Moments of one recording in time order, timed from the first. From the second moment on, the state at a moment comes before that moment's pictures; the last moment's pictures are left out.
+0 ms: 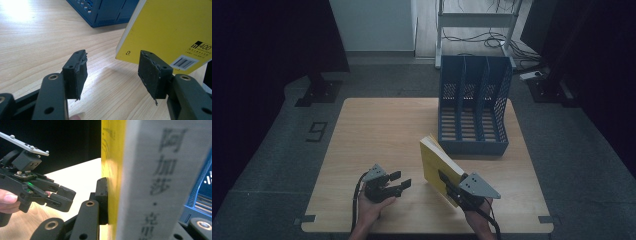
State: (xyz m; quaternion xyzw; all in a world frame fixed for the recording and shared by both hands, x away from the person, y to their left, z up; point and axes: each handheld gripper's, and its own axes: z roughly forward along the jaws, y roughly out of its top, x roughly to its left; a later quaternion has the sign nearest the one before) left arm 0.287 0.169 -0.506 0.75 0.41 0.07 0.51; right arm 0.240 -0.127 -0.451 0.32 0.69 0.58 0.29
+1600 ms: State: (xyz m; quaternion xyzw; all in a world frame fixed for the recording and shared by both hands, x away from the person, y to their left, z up) left arm 0.288 0.176 -0.505 0.75 0.41 0.07 0.51; right arm 0.267 -0.131 -0.415 0.35 0.65 0.61 0.31
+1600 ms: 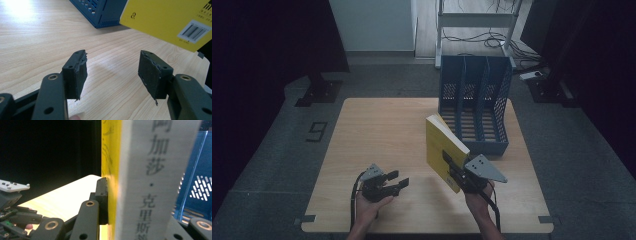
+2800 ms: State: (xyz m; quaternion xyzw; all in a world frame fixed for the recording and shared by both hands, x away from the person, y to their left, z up) left arm 0.287 0.177 -0.504 0.75 0.41 0.07 0.51; right arm 0.289 -0.141 -0.381 0.36 0.62 0.61 0.33
